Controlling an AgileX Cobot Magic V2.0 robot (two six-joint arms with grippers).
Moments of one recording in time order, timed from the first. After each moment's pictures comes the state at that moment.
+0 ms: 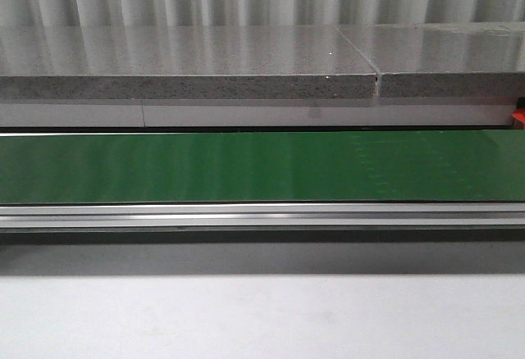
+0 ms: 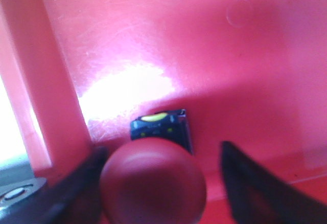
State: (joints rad) left arm -0.18 0.55 -0.67 -0.15 0.50 0.20; right arm -0.48 2.05 -1.57 0.15 0.84 -0.20
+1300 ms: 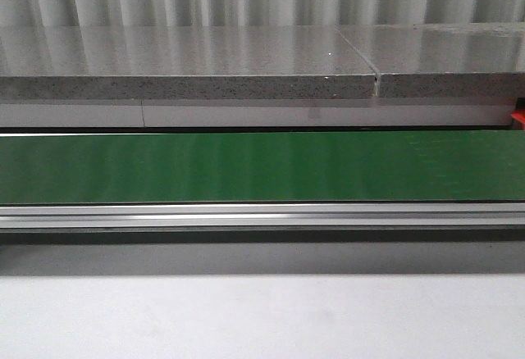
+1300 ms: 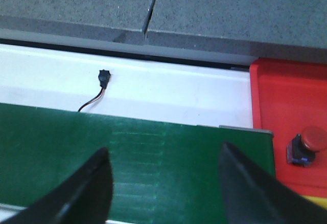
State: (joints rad) left arm -0.18 0.55 -0.67 -0.15 0.50 0.20; right arm -0.09 0.89 -0.97 0.24 0.70 -0.25
